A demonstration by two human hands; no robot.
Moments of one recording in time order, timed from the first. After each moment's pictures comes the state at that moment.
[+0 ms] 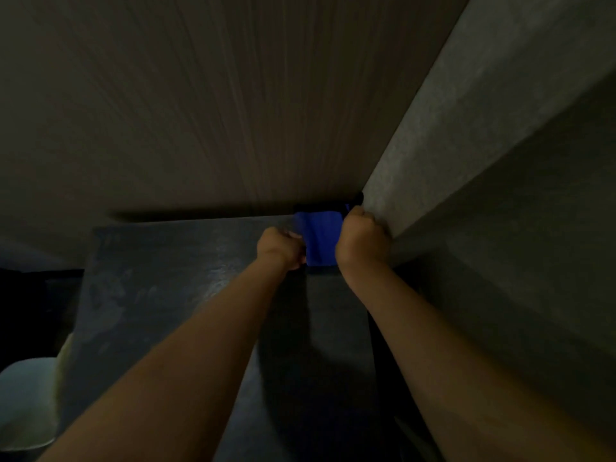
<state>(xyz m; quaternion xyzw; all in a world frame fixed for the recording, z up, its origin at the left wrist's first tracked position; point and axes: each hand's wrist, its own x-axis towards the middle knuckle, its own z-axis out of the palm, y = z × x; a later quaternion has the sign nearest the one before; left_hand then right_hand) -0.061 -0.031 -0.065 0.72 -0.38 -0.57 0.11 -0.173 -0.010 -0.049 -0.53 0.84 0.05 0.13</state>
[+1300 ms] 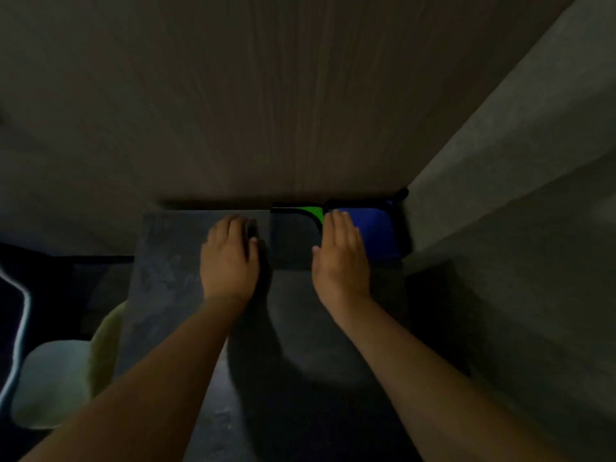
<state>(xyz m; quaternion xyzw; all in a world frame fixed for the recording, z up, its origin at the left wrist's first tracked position) 0.078 0.003 -0.082 0.70 -0.67 -0.17 0.18 -0.089 0.026 -0.072 -0.65 0.74 -0.10 0.15</state>
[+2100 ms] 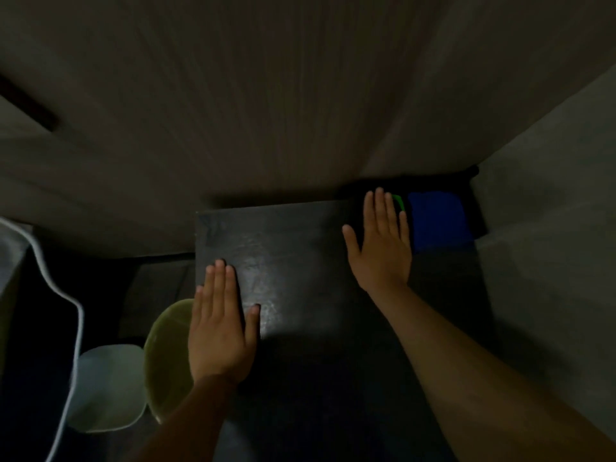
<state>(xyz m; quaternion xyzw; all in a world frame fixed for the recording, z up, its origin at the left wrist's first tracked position) 0.219 0.071 -0.123 0.67 -0.73 -0.12 0.01 -0.036 0.005 -0.127 -0.60 0.79 0.00 0.07</state>
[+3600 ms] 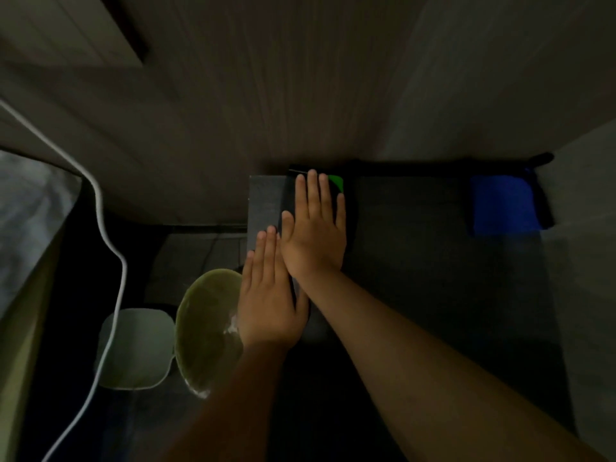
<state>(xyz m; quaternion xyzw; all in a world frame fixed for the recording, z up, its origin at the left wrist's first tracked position) 0.223 0.071 -0.129 0.66 -0.74 -0.16 0.05 0.140 -0.010 -0.124 -0.66 0.74 -0.04 0.13</state>
